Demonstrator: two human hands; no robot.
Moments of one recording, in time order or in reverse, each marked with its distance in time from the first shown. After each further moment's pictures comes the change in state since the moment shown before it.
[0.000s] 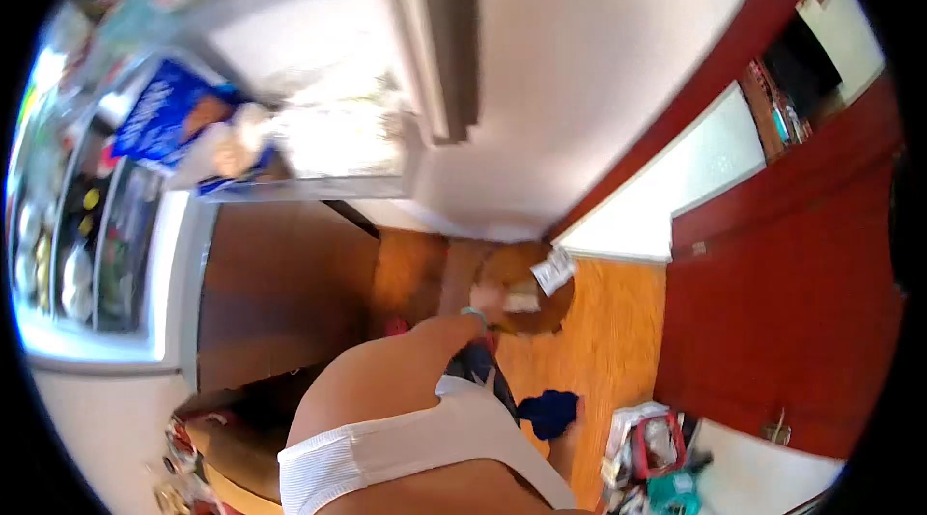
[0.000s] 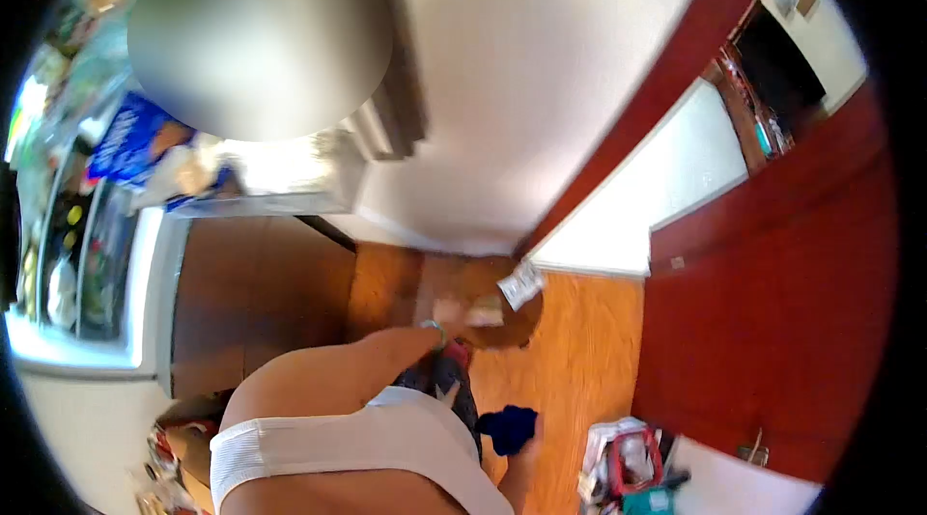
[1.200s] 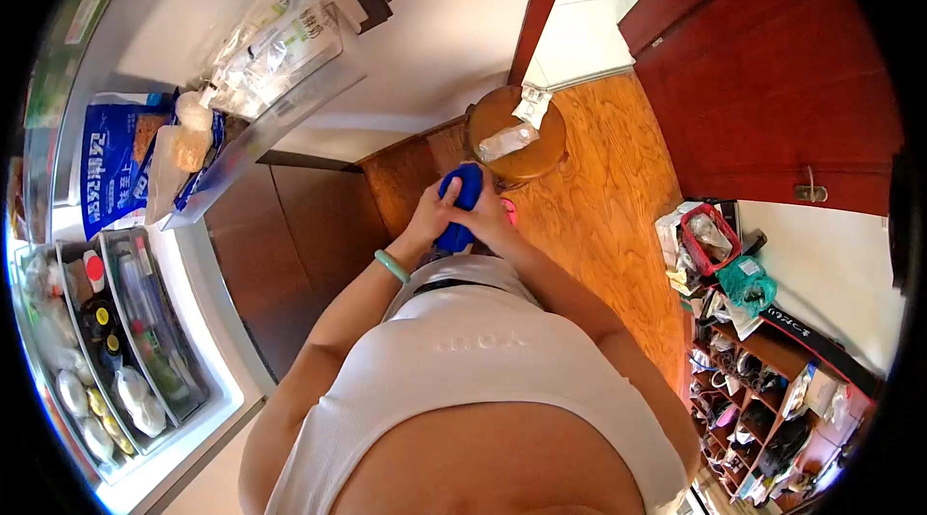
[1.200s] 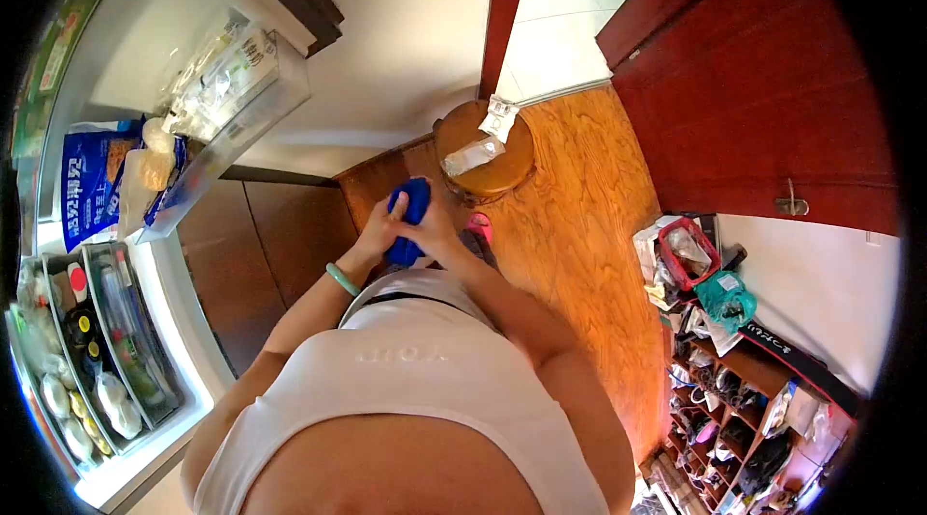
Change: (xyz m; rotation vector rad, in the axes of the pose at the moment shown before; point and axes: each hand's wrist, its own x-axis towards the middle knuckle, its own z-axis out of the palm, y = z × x) left_hand -0.205 -0.070 -0.213 -1.071 -0.068 0.225; right_hand 0.043 0.135 0.228 -0.827 -0.245 -0.599
